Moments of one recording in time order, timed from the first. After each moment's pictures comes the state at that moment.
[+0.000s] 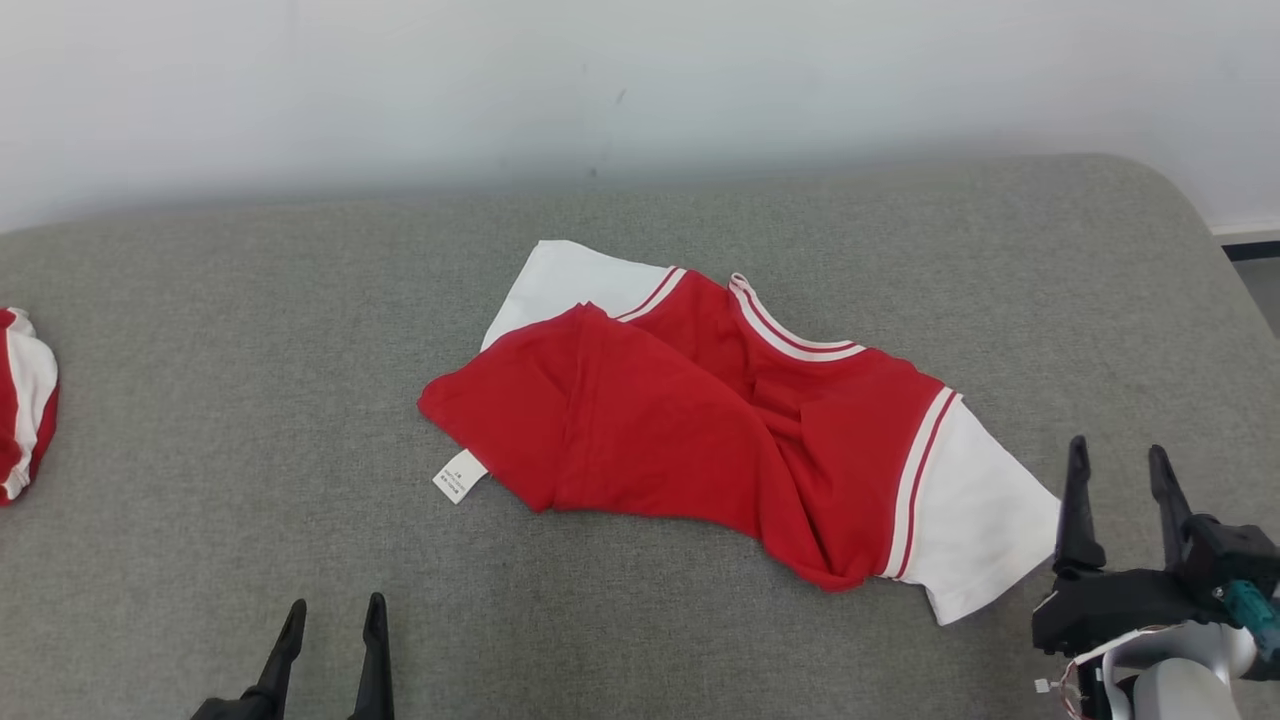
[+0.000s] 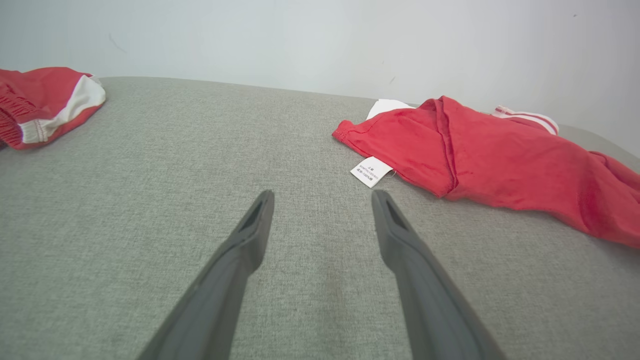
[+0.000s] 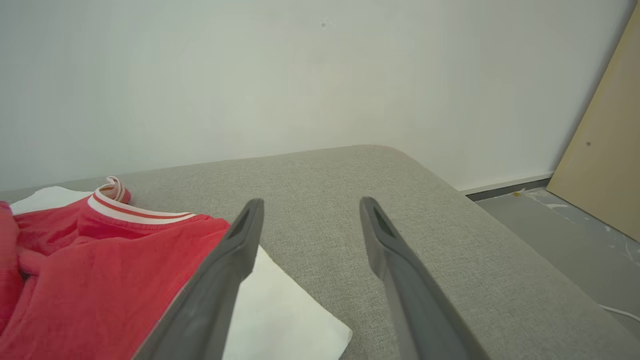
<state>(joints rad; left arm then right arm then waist) 0.00 0.06 0.01 0.27 -0.20 -0.13 -0.26 -0.25 -0.05 -0.32 0.42 -0.03 0.13 -0.26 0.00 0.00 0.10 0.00</state>
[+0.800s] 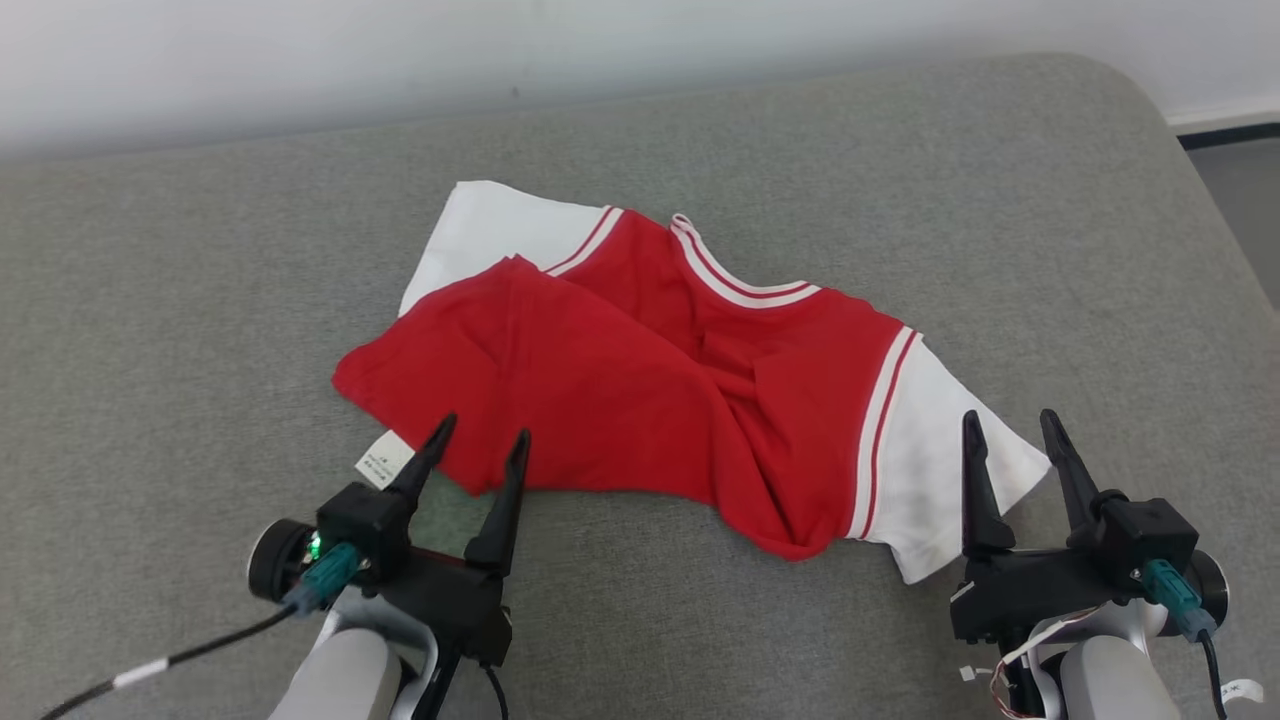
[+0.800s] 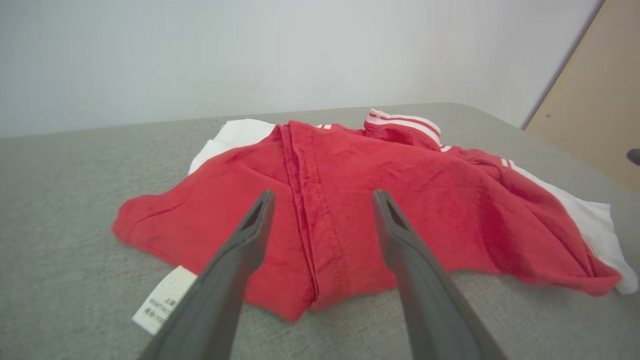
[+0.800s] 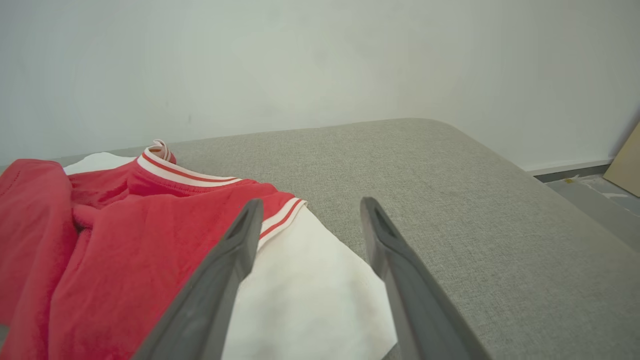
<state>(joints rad) -0.41 0.16 -0.36 0.47 -0.35 -0.13 -0.26 -0.25 -0.05 -0.12 0.36 0.05 0.13 -0.26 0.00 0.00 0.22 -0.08</state>
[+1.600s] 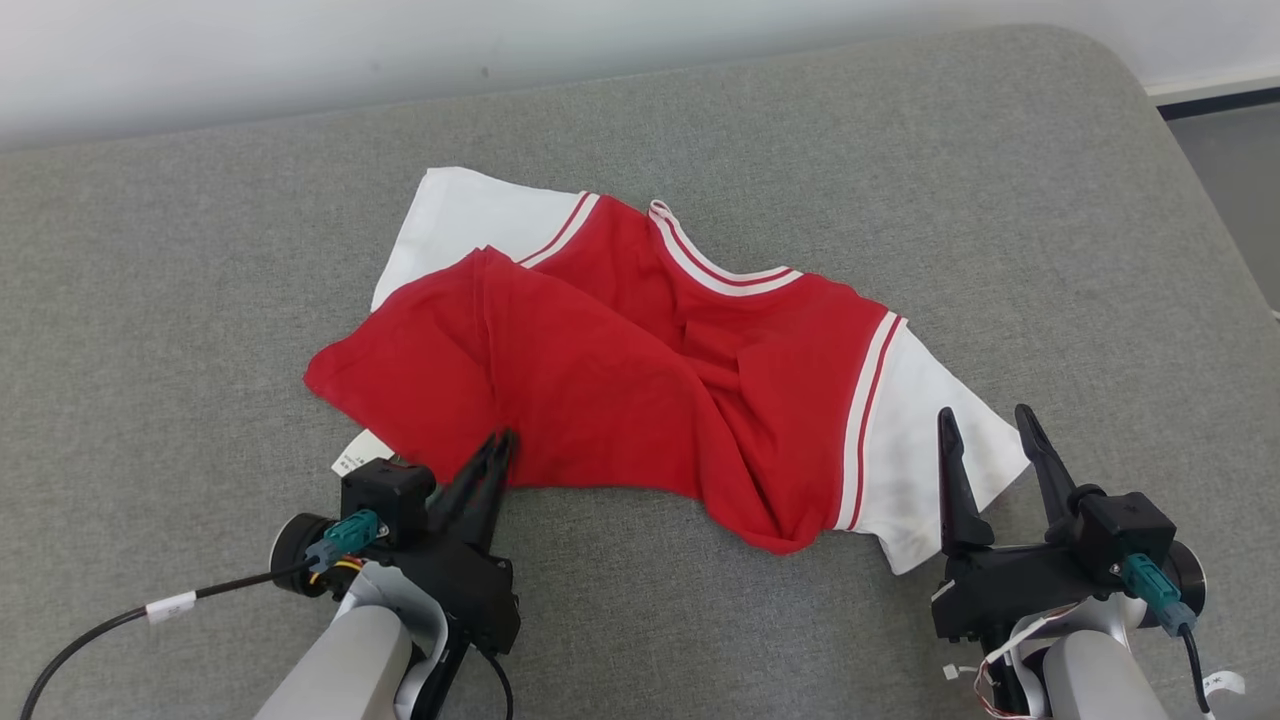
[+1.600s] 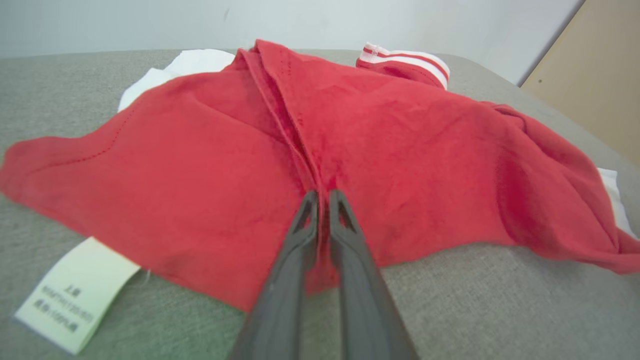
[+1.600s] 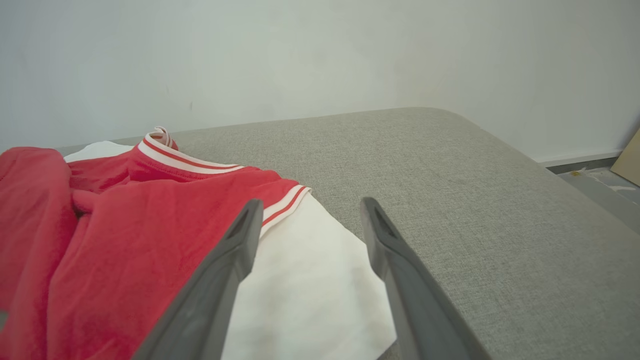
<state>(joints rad) -0.55 0.18 -0.54 0.70 -0.54 -0.13 -0.26 -0.26 -0.05 -0.08 0.37 0.06 0.13 -0.26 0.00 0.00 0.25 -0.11</state>
